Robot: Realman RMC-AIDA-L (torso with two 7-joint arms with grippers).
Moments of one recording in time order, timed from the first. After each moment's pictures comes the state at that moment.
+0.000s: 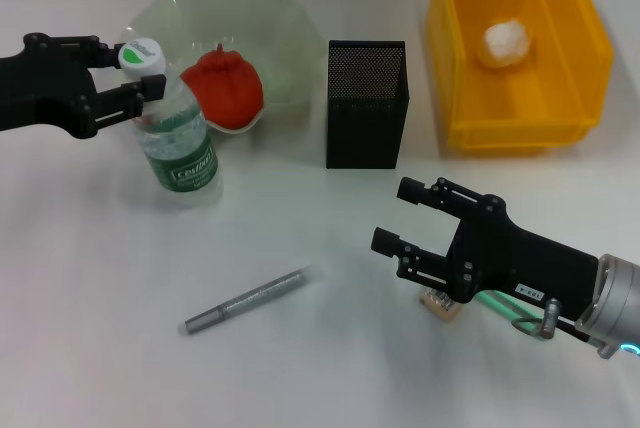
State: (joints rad) left arm -0.31 -2.06 0.90 1.22 1.89 1.45 -1.61; right arm 0.45 2.09 -0.81 -0.05 -1.59 -1.58 0.69
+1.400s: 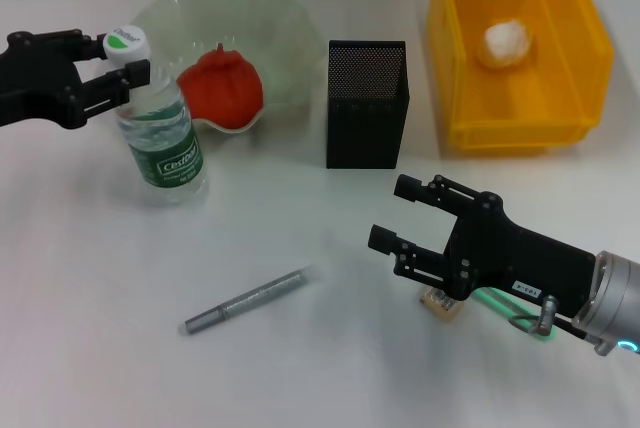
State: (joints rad) left arm -0.33 -2.06 0.81 1.08 1.83 1.44 -1.53; right arm 0.46 2.09 -0.81 -0.05 -1.58 -1.57 0.70
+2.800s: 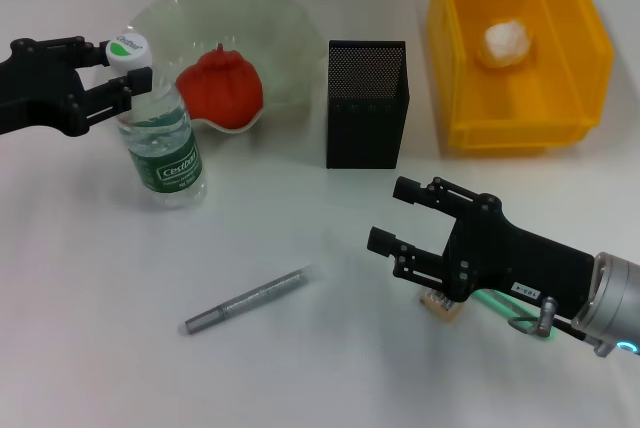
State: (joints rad) left arm -0.33 -2.06 0.81 1.05 1.83 1.44 -1.50; right arm 0.46 2.09 -0.81 -0.05 -1.59 -1.57 0.70
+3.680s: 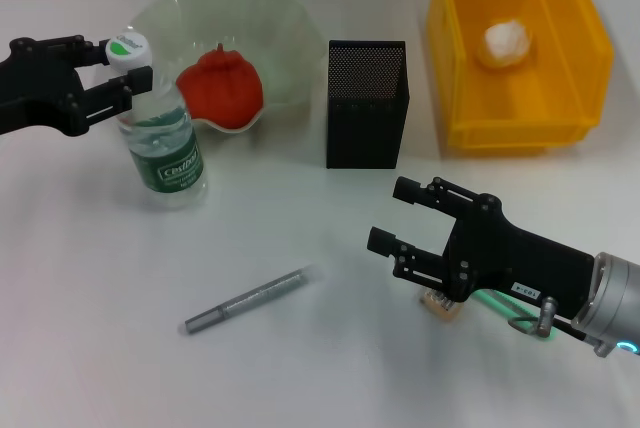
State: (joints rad) left arm -0.32 -2.07 0.81 1.06 1.82 1.44 -1.49; right arm 0.46 2.09 -0.81 -0.05 -1.59 -1.57 0.70
